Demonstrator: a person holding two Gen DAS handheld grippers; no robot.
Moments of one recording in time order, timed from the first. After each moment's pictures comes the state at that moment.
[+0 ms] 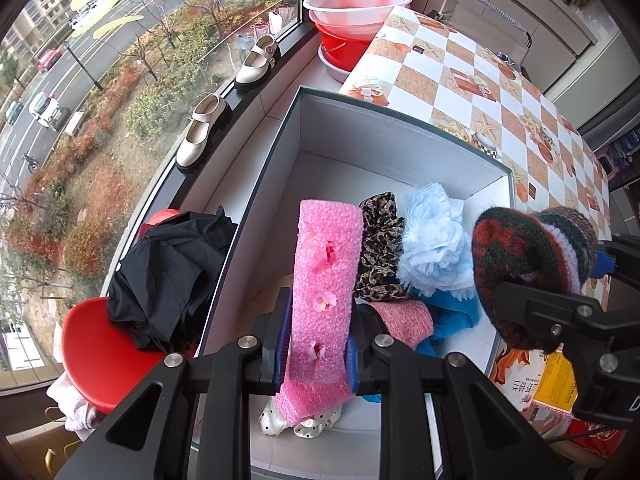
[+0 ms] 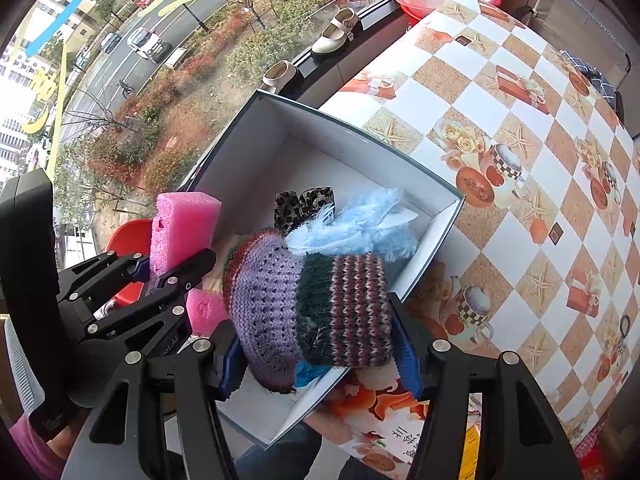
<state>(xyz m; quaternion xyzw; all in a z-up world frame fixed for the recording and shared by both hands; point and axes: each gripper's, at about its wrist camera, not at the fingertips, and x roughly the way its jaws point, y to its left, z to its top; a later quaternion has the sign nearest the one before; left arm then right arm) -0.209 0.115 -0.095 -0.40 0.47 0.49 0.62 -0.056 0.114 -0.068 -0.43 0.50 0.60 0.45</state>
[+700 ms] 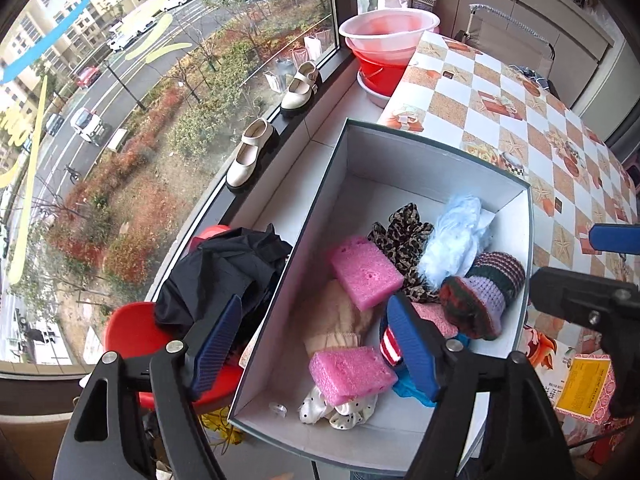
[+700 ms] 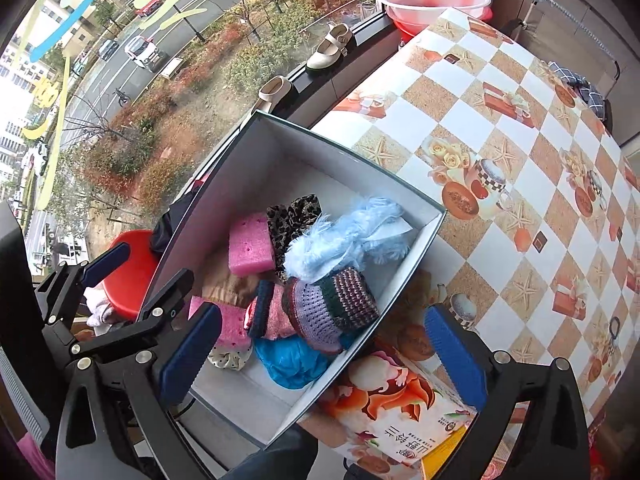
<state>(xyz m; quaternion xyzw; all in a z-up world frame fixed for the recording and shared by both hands) -0.223 0.093 -0.064 -0.34 0.48 0.56 0.59 -0.052 0.111 -0.047 -0.42 0.48 0.60 0.48</state>
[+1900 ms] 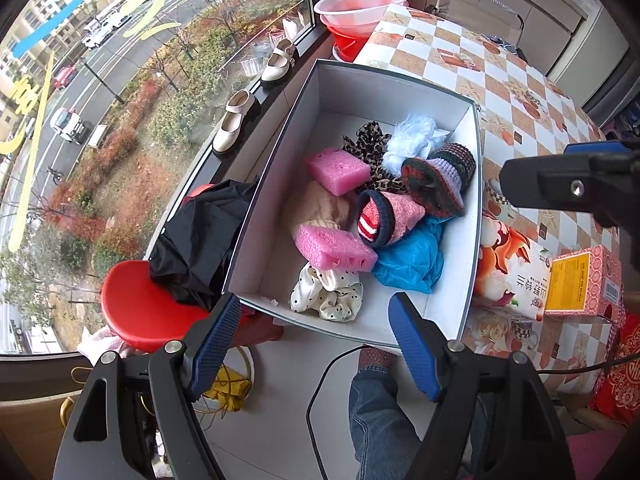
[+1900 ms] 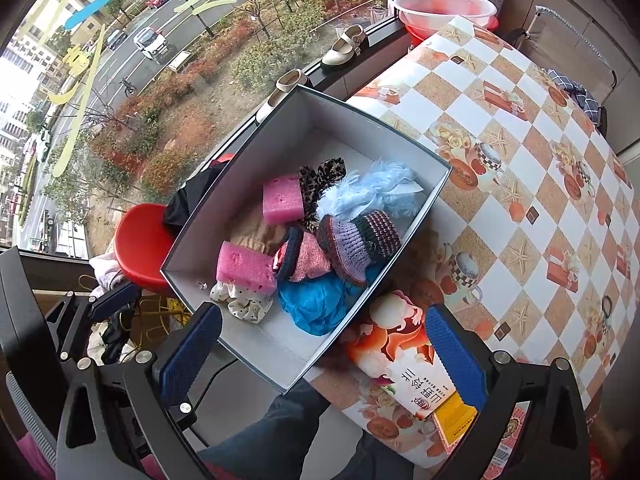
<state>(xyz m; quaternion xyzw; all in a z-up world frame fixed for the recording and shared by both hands) -0.226 0.010 -0.045 -0.35 0.50 0.51 0.60 -0.074 0.052 -0.020 -0.43 0.47 0.61 0.47</state>
